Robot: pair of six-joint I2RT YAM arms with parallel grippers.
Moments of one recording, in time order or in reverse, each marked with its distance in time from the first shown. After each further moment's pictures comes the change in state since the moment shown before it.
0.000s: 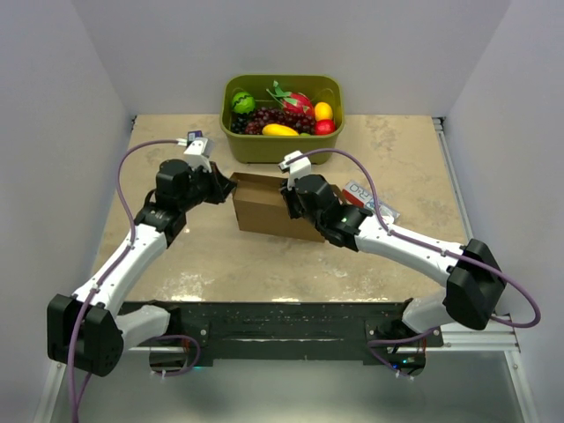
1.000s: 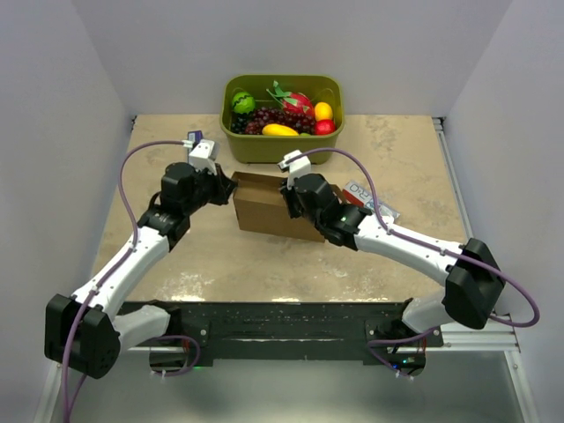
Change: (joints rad) left arm -0.042 -0.008 -0.019 0.026 -0.072 0.065; right arm 0.000 0.006 0.007 -0.006 0.000 0.000
